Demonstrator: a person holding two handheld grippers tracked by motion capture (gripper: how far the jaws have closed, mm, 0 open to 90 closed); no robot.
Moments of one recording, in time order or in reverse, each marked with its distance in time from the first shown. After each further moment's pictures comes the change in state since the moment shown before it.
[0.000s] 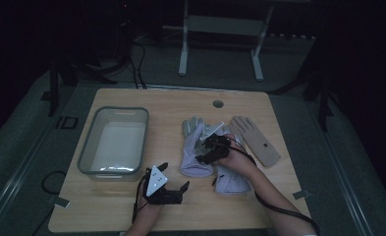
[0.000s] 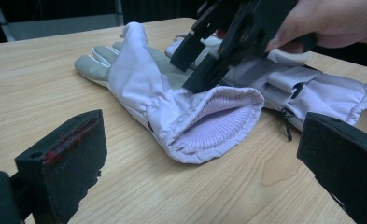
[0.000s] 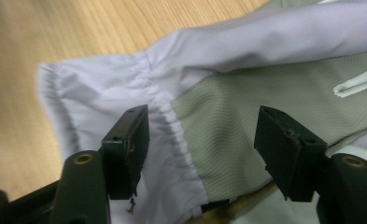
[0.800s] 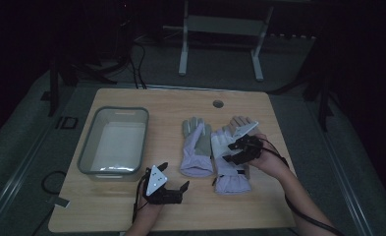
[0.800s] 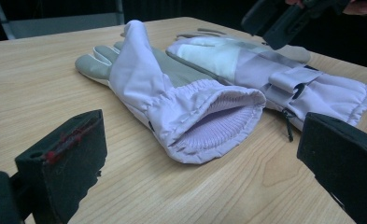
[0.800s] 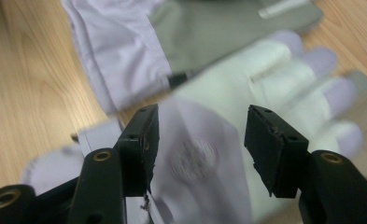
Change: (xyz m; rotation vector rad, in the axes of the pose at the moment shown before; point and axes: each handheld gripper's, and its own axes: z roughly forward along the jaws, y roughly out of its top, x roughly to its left) left arm 0.001 0.000 0.000 0.002 0.003 -0.007; right arm -0.019 -0.054 -0.080 0.007 -0.028 0.008
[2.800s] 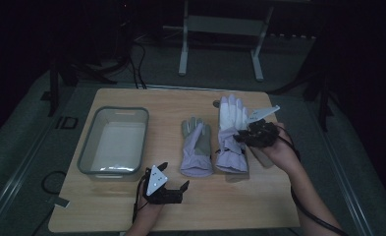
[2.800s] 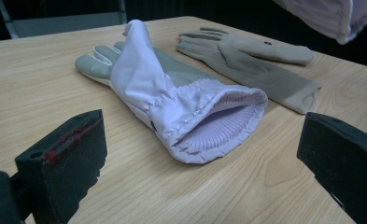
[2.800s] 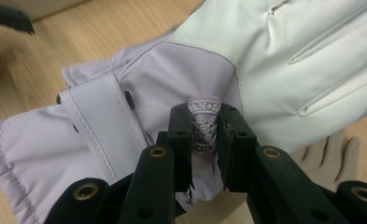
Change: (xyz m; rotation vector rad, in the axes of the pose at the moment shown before) left arm -0.001 0.000 0.000 0.001 0.009 0.002; right arm -0.001 0.033 -0.070 -0.116 -0.125 0.088
